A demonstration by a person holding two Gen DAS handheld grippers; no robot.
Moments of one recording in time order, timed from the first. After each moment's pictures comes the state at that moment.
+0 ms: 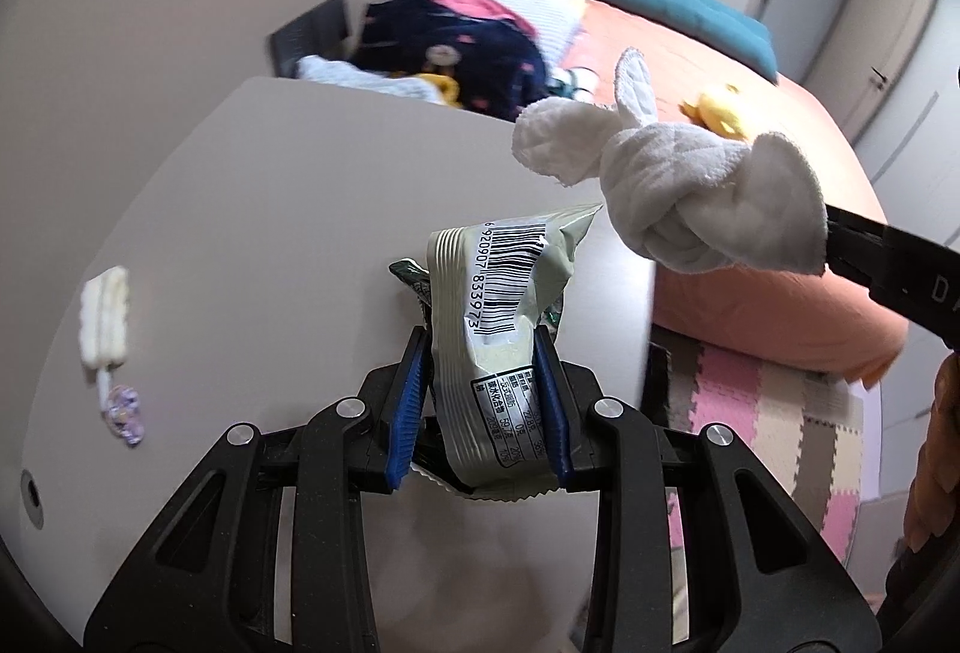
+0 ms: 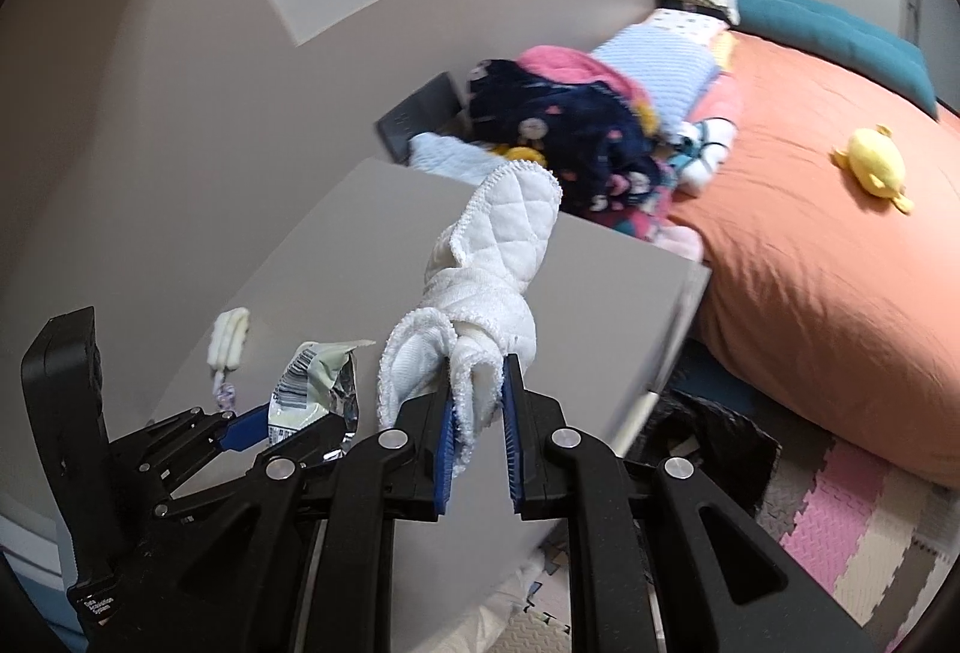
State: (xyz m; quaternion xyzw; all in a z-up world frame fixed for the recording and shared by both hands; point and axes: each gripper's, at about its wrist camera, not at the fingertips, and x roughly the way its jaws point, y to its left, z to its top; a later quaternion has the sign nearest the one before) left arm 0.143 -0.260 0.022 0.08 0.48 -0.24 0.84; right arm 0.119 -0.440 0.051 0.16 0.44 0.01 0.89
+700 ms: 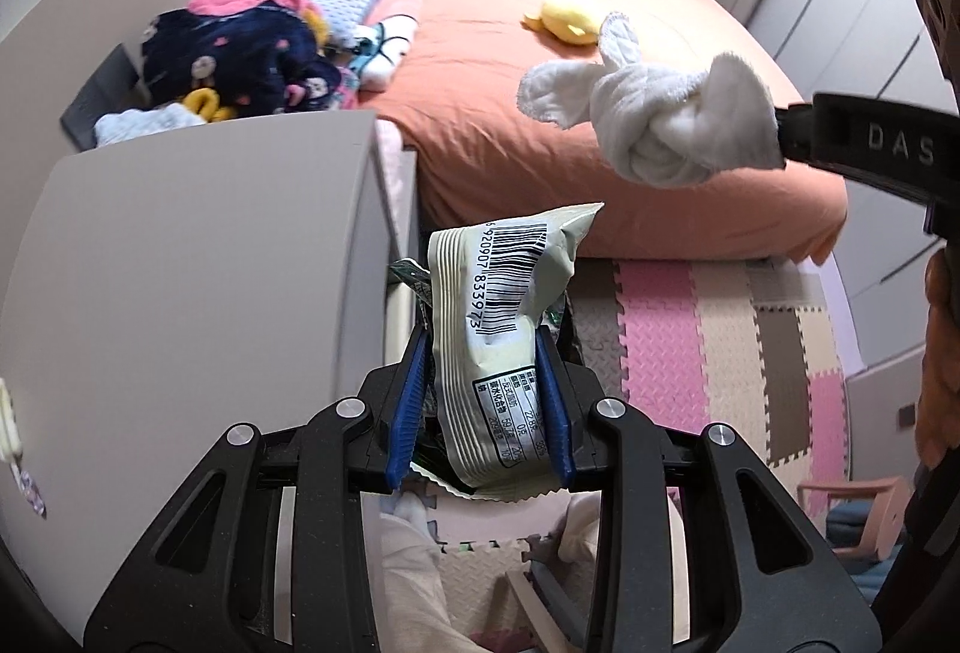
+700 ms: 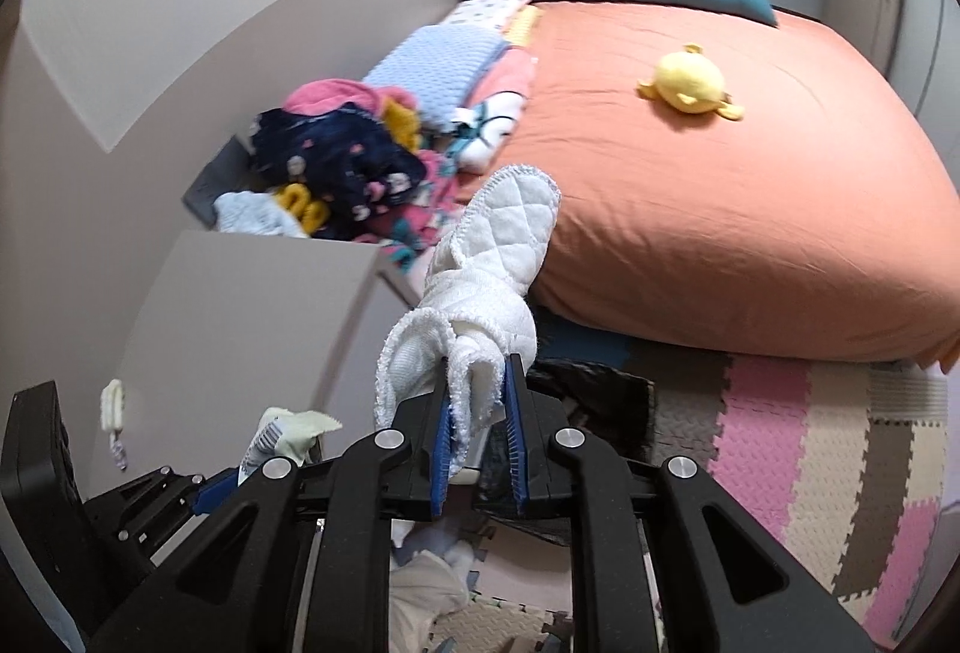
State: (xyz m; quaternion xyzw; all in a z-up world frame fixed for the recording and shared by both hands) left arm 0.076 -0.416 -0.005 0.17 0.49 -0.37 0.77; right arm 0.028 -0.600 0.030 0.22 0.44 -0.16 0.86
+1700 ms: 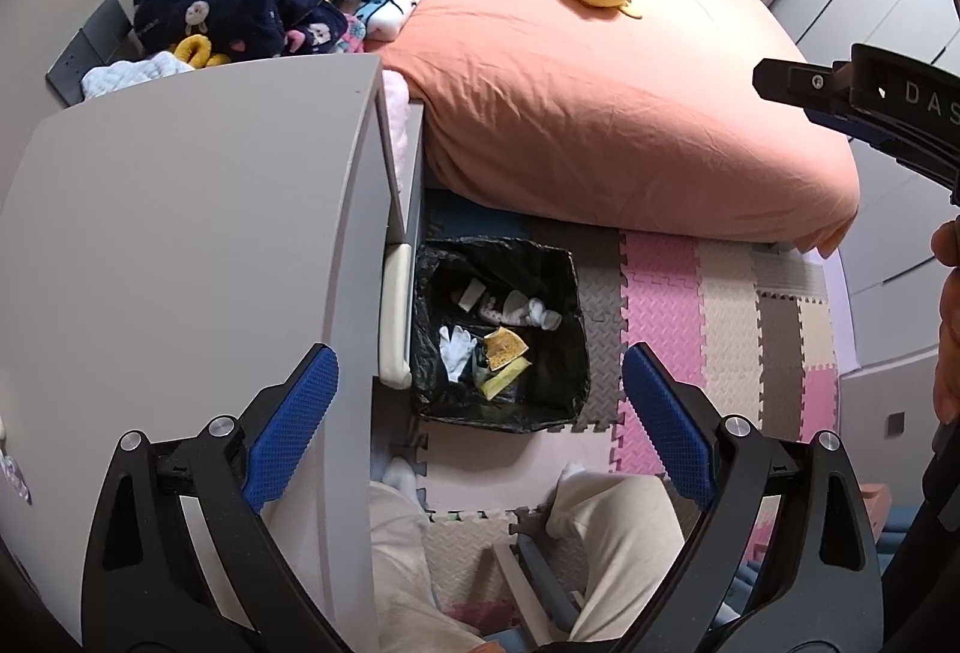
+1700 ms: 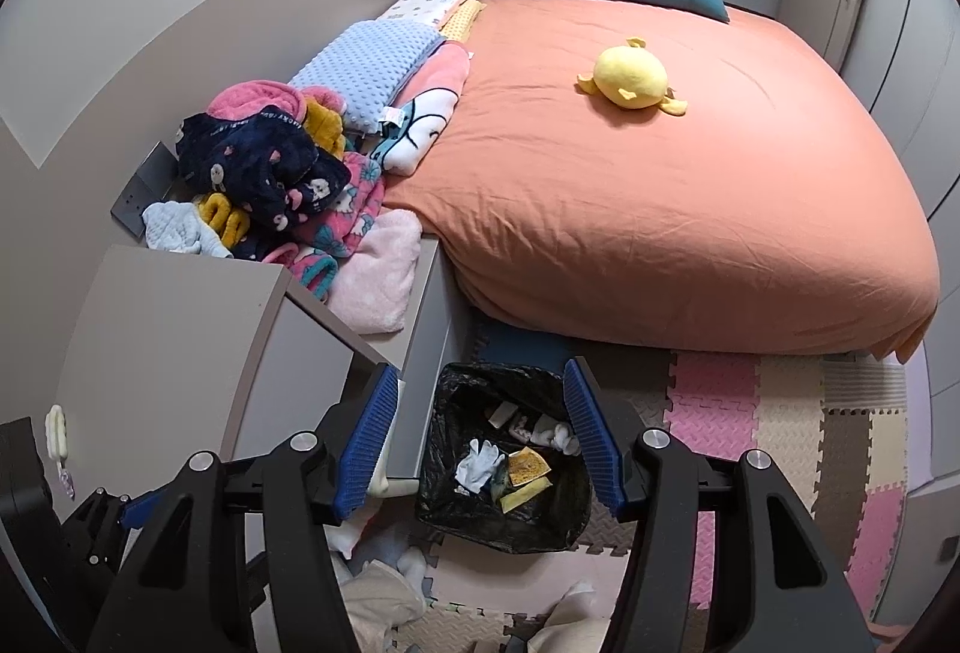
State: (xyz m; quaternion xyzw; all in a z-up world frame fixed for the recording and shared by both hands) left arm 0.093 -0.423 -0.027 0.16 0.54 -0.34 0.75; right arm 0.045 -0.626 0.019 0.19 0.46 -0.22 0.84
